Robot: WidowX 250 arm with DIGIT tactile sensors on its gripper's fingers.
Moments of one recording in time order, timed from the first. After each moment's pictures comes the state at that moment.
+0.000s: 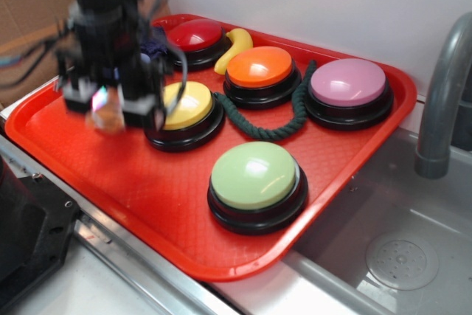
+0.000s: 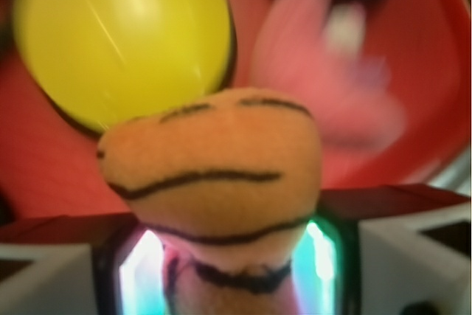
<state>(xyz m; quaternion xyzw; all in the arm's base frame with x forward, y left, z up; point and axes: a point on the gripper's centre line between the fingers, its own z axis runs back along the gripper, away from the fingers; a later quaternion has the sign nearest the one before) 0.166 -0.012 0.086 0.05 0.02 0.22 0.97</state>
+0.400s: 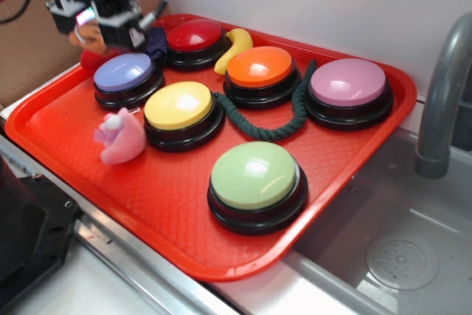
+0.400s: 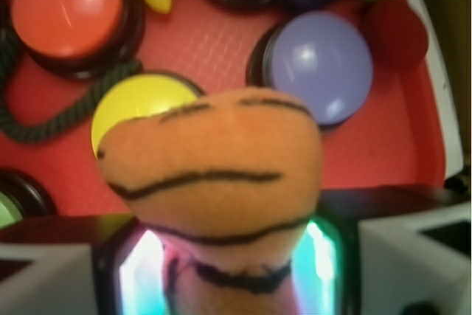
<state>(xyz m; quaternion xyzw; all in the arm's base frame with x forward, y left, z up) 0.187 0.021 0.136 0.02 -0.02 0.13 0.99</state>
